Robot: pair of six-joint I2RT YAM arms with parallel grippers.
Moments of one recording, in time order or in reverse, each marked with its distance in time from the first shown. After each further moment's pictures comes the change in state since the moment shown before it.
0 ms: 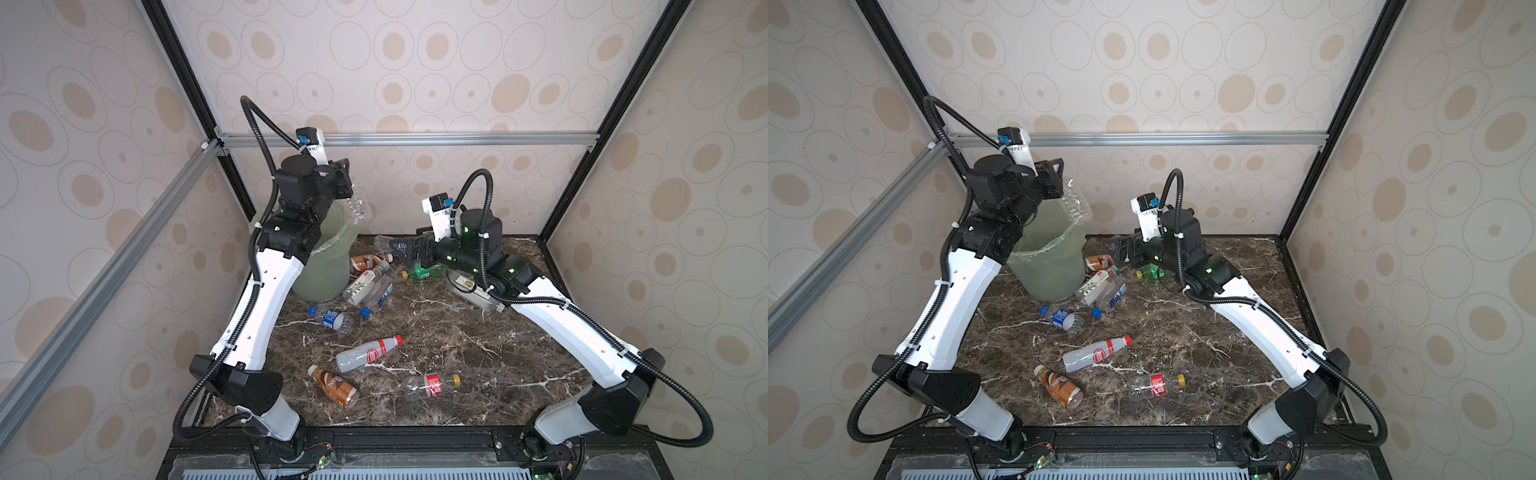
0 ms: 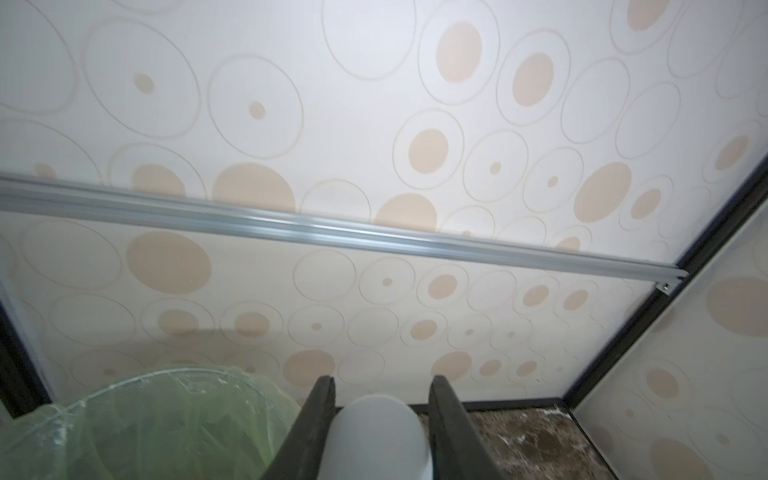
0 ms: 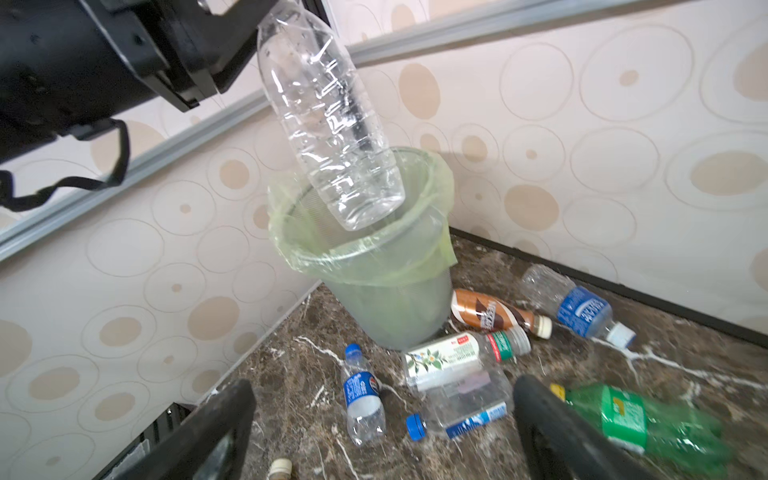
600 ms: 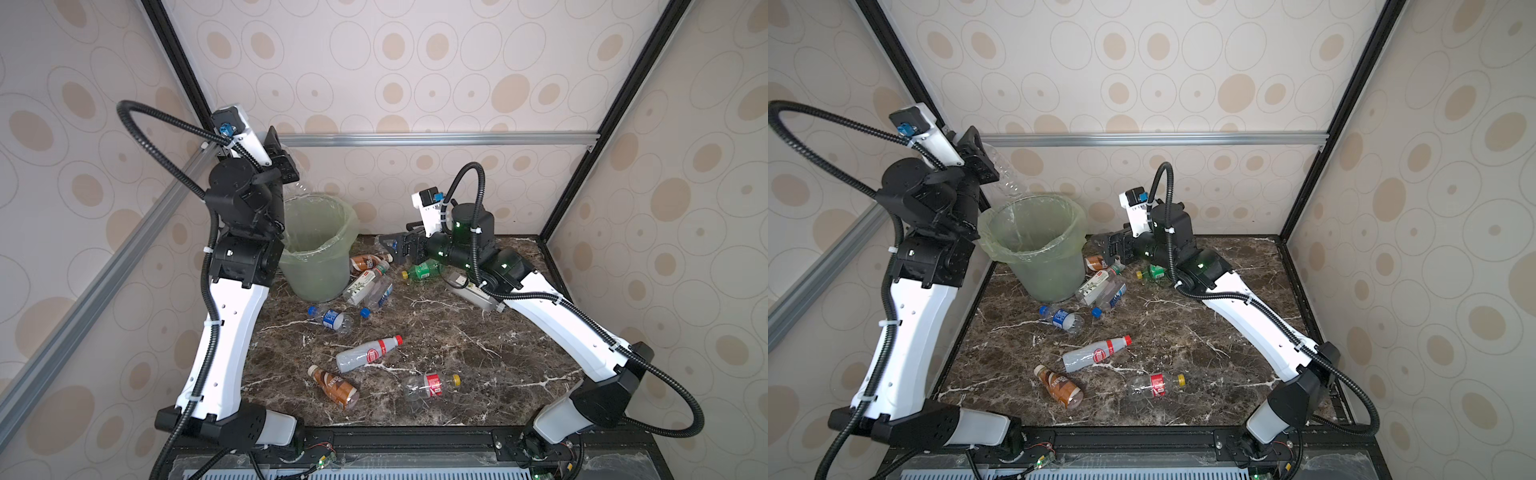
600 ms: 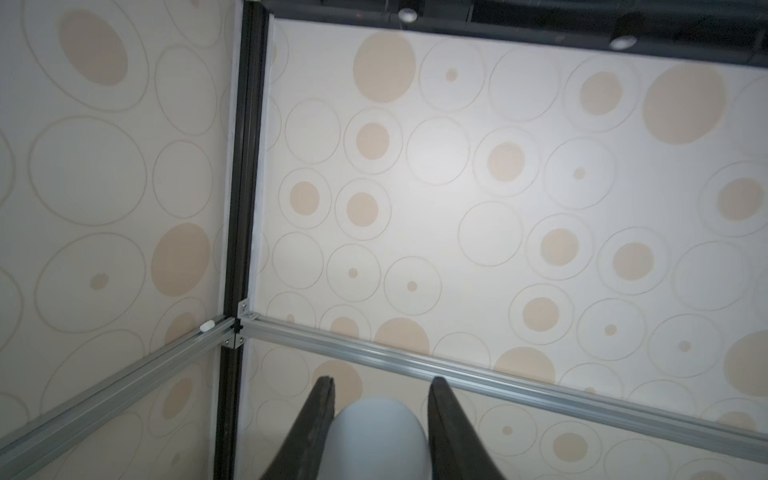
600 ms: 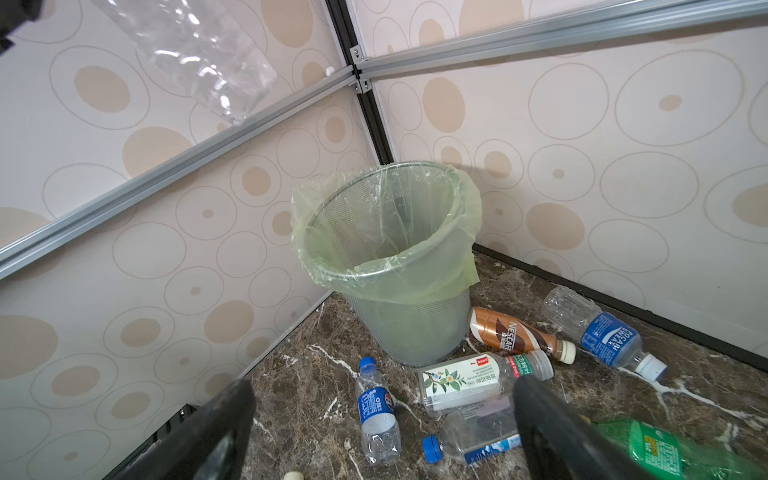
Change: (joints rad) left arm 0.114 -0.124 -0.039 0.134 -0.232 0.146; right arm 0.025 0.041 0.057 -0.021 0.000 -0.003
